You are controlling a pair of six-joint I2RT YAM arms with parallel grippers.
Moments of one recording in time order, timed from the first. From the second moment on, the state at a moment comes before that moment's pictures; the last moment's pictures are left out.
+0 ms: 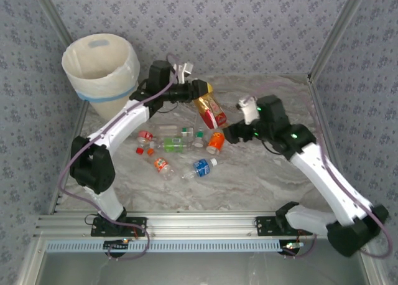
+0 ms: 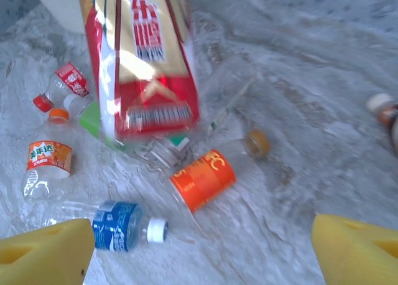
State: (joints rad) left arm -0.46 1.74 1.56 -0.25 0.69 -0.72; right arm 0.50 1.00 1.17 -0.79 -0.11 0.00
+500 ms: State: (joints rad) left arm -0.18 1.72 2.03 -0.71 0.35 -0.46; right arm 0.50 0.54 0.79 -0.91 -0.12 0.10
